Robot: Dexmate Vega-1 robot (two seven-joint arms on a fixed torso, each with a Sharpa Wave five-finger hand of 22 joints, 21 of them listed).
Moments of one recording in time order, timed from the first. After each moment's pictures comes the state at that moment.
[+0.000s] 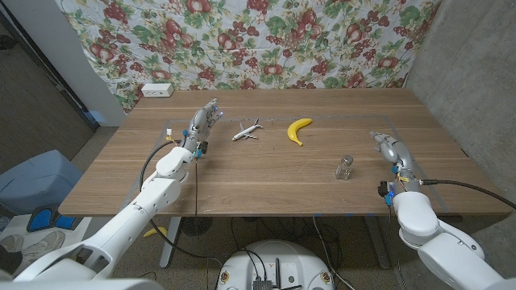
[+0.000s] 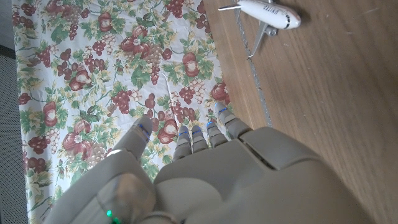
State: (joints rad) left arm 0.87 0.52 0.37 -1.34 -0.63 -0.32 -0.01; left_hand 0.19 0.14 0.67 -0.06 0.17 0.08 -0.03 0.18 0.17 0.00 -0.07 0.19 0.17 -0.01 -0.03 0.18 0.17 0.13 0.01 0.21 0.18; right arm -1.59 -0.64 -0.05 -2.17 0.20 -0.15 -0.62; right_hand 0.47 0.15 0.44 -0.16 0.24 0.41 0.05 0.20 0.19 0.39 0.03 0.22 0.22 0.25 -0.01 0.32 0.40 0.24 0.04 0.63 0.17
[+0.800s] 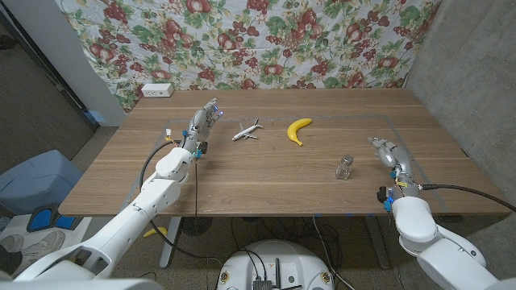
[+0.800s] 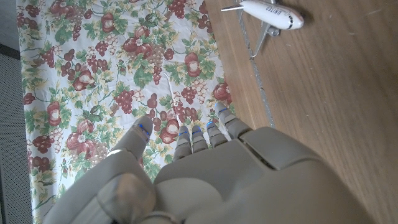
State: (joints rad) left arm 0.87 0.52 0.36 -1.35 -0.63 -0.33 -0.02; left_hand 0.19 0.14 0.67 -0.06 0.17 0.08 -0.03 0.18 0.17 0.00 -0.07 0.19 0.17 -0.01 -0.03 0.18 0.17 0.13 0.01 0.21 0.18; right arm -1.62 -0.63 -0.06 -2.22 0.15 -0.22 -0.63; right_hand 0.50 0.14 0.44 -0.17 0.24 0.42 0.05 0.20 0.19 0.39 0.02 0.22 0.22 0.25 -0.01 0.32 0.39 0.25 0.05 0.62 0.17
